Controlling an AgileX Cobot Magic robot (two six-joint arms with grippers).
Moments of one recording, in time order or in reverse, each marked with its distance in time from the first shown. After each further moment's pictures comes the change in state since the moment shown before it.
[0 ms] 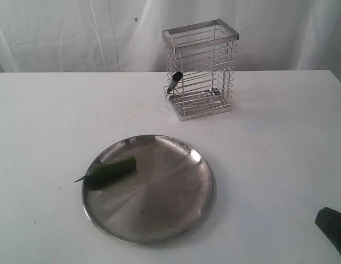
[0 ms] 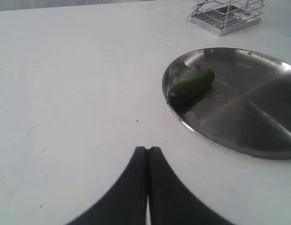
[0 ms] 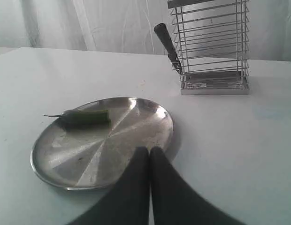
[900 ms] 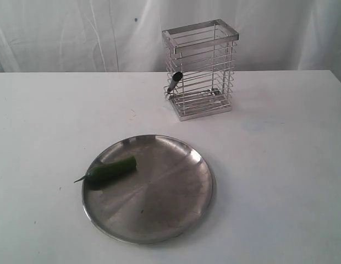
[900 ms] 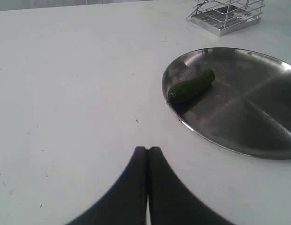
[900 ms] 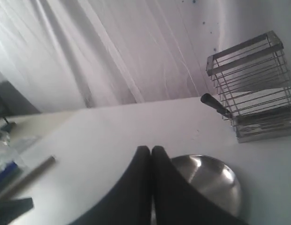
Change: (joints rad) left arm 0.000 0.000 0.000 0.000 0.002 0.000; right arm 0.053 0.246 -0.473 0.073 0.139 0.187
